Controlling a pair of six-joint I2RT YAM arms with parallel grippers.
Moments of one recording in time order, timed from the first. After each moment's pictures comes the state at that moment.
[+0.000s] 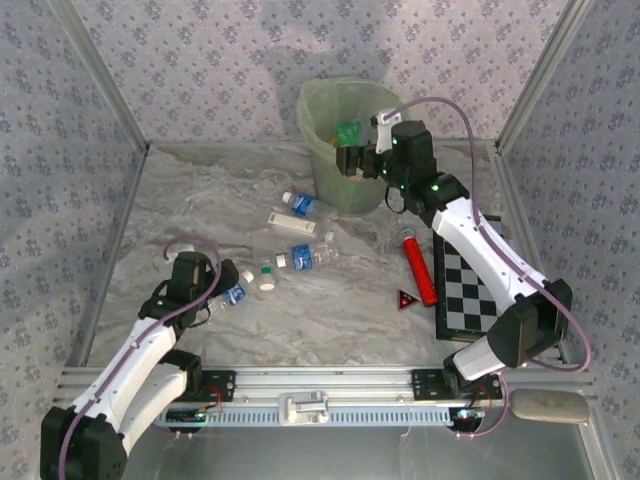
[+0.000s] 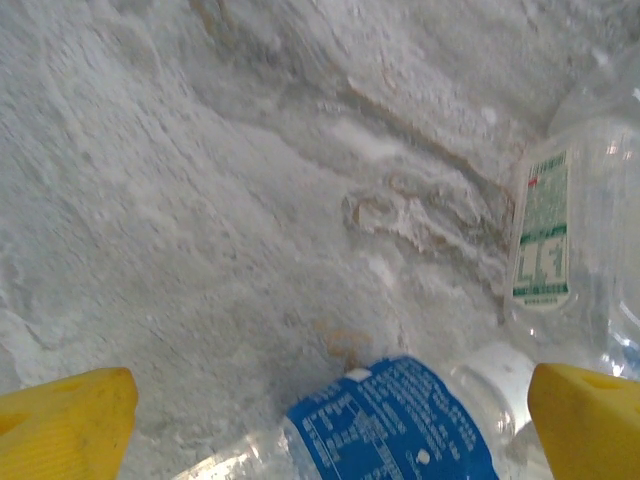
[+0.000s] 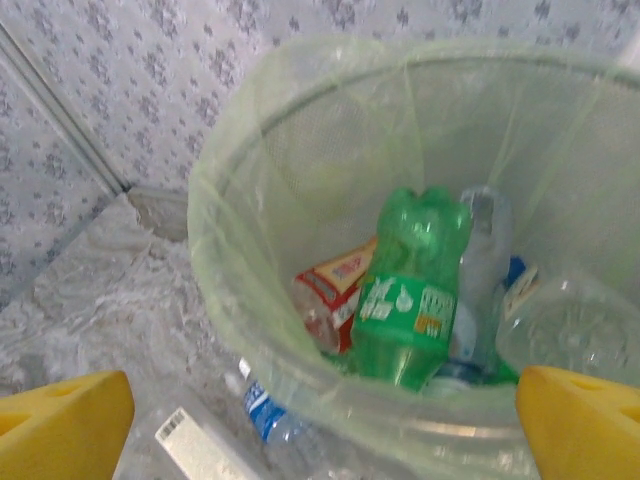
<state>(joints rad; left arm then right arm) -0.28 0.77 0.41 -0.48 -0.16 -0.68 0.47 1.48 1.44 -0.31 -0.01 0.20</state>
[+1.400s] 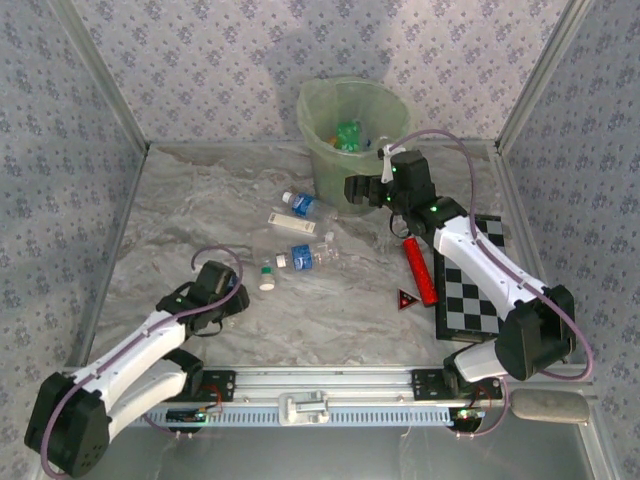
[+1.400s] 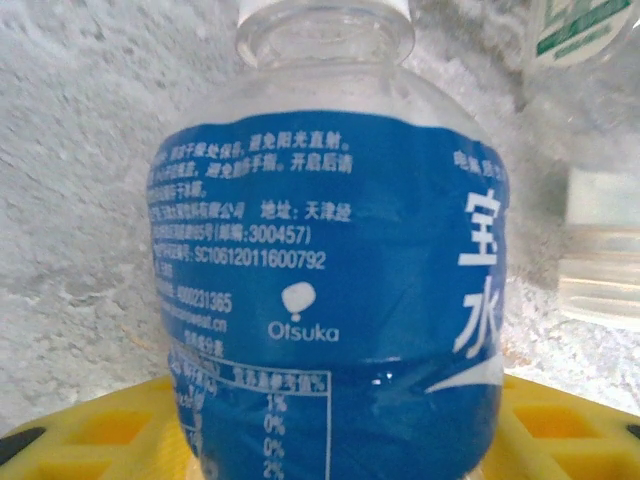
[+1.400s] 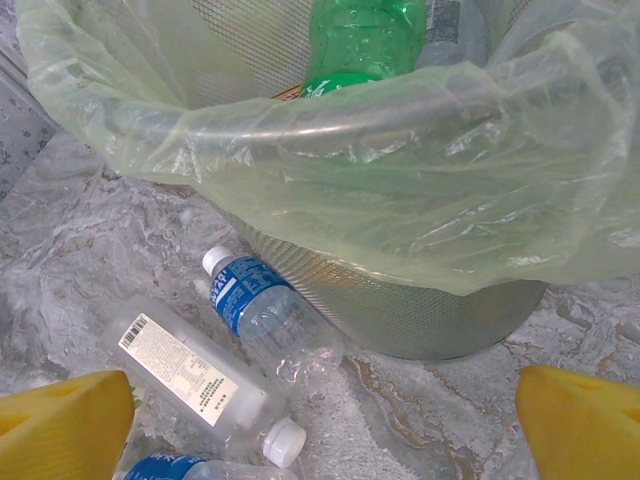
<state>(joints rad) -0.50 0.86 0.39 -0.55 -0.15 -0.76 0.45 1.41 1.21 -0.30 0.00 0.30</state>
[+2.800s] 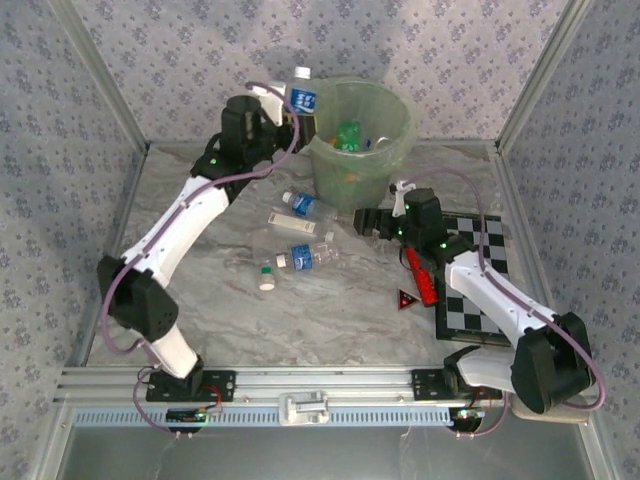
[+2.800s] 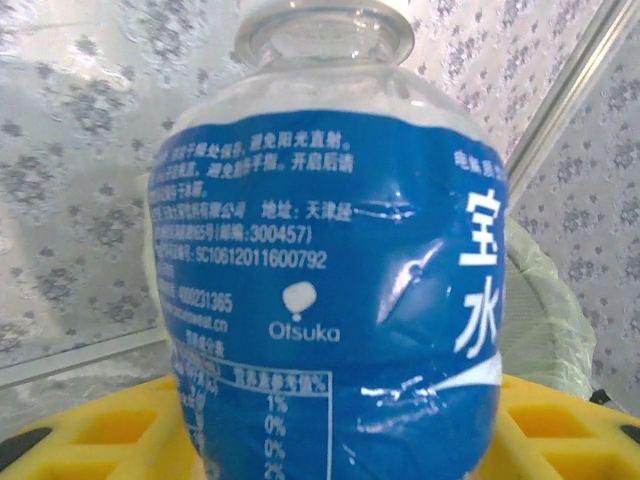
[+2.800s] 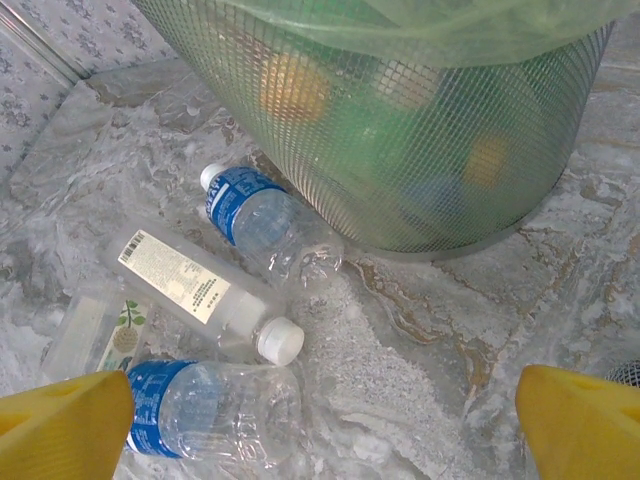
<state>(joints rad) -0.50 1.72 1.76 -0.25 0.13 -0.24 0.43 1.22 0.84 -0.14 -0.09 0.37</state>
